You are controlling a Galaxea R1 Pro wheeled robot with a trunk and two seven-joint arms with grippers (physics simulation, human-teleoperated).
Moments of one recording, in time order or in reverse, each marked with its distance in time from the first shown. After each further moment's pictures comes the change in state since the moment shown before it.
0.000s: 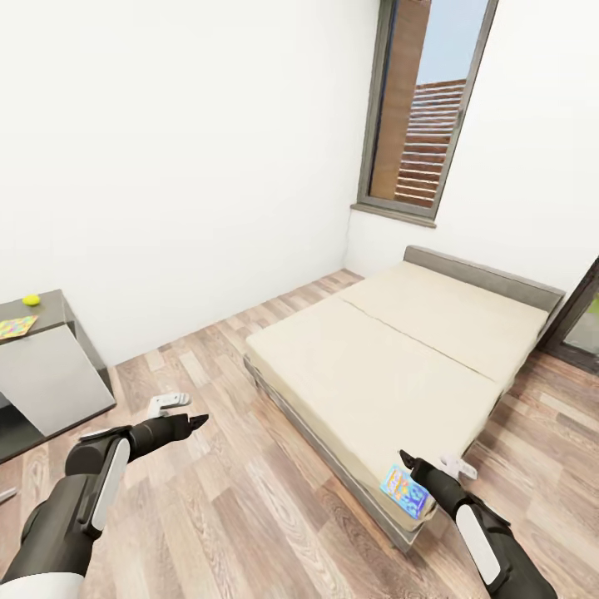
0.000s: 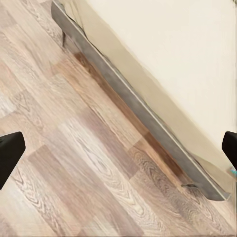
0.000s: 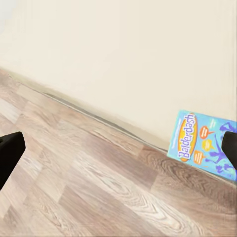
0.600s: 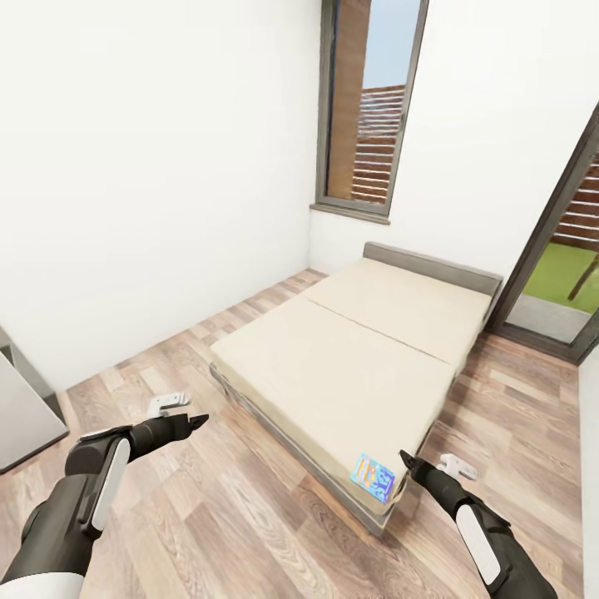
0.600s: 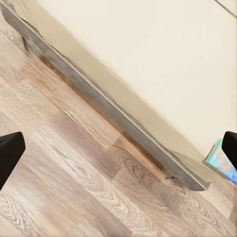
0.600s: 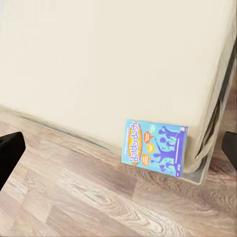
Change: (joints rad) left arm 0.000 -0.001 0.000 0.000 0.000 0.000 0.000; right arm 0.000 0.000 -0.002 0.000 0.000 0.000 0.000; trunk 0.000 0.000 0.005
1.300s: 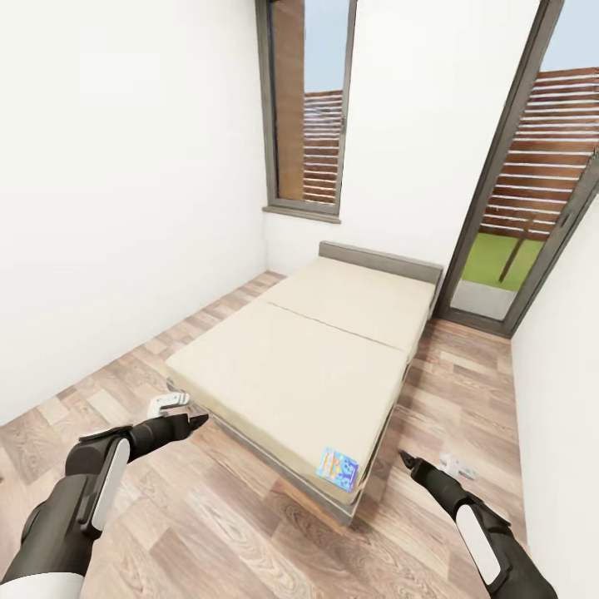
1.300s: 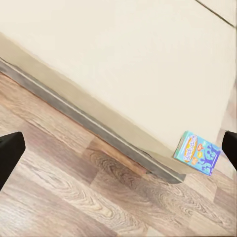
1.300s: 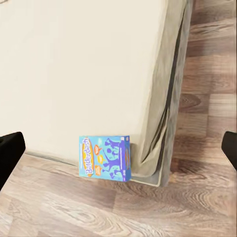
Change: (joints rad) left arm 0.000 0.001 0.000 0.000 0.000 0.000 0.000; right arm 0.000 0.000 0.000 0.000 -0.001 0.000 0.000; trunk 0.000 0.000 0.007
